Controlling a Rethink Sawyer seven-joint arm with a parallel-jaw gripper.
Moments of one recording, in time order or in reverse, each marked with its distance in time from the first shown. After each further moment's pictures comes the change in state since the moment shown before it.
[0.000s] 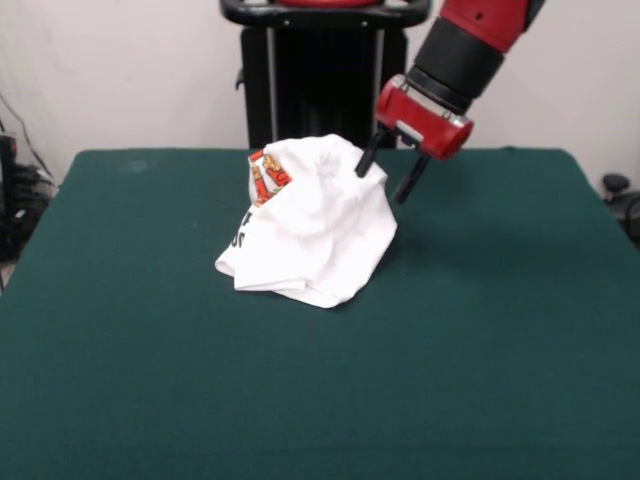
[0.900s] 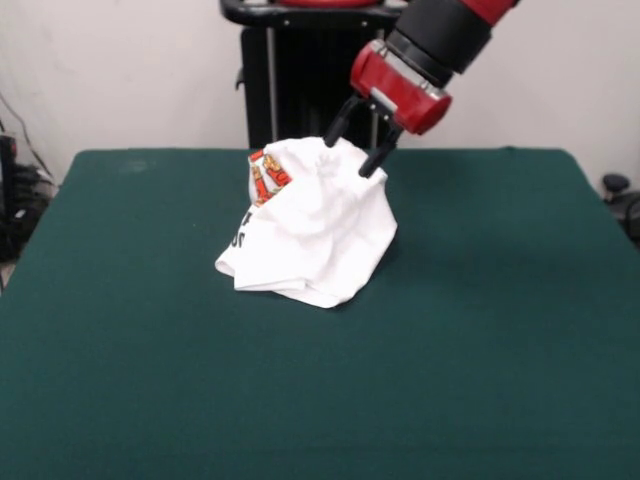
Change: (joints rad) arm 0.018 0.000 -0.101 -0.055 0.000 0.097 0.000
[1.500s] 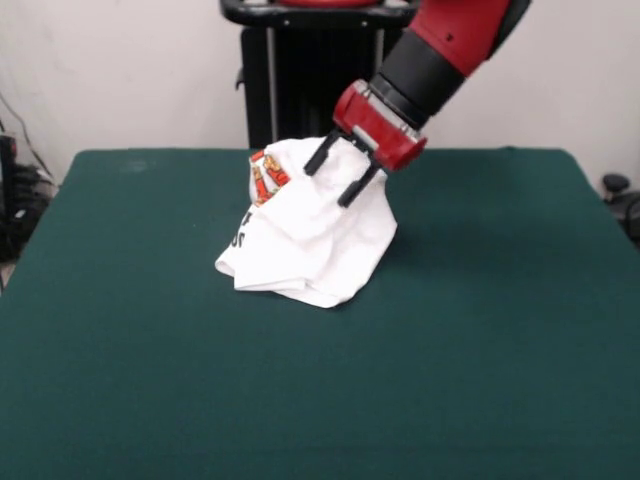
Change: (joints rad) arm 0.054 0.192 -0.059 -0.013 0.003 -0.115 0.000
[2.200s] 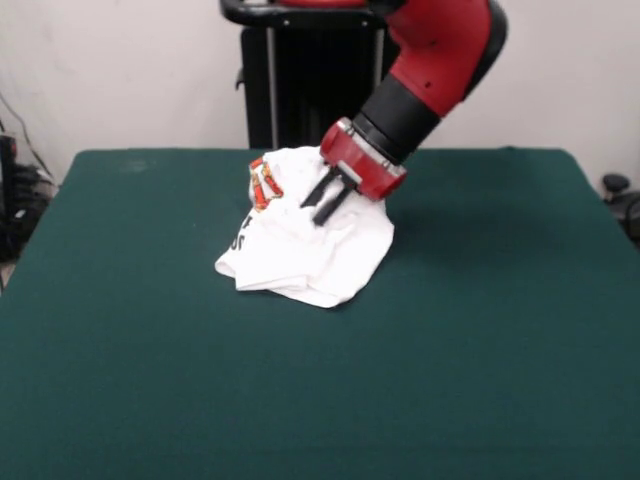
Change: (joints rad) arm -0.005 0.136 -0.006 -0.001 0.038 -0.122 0.000
